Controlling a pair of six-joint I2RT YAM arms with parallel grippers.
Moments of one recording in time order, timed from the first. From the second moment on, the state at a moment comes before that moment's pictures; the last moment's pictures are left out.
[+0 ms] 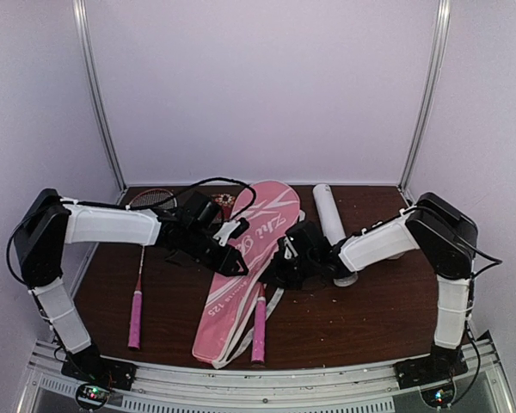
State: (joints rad) left arm -0.76 1.80 1.16 -0.31 0.41 -0.24; right arm 0.84 1.99 1.06 0.20 -0.30 1.06
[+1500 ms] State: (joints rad) left arm -1.12 1.69 1.05 -0.59 0.09 -0.46; right arm 1.10 1.72 0.67 0.34 -0.44 1.15
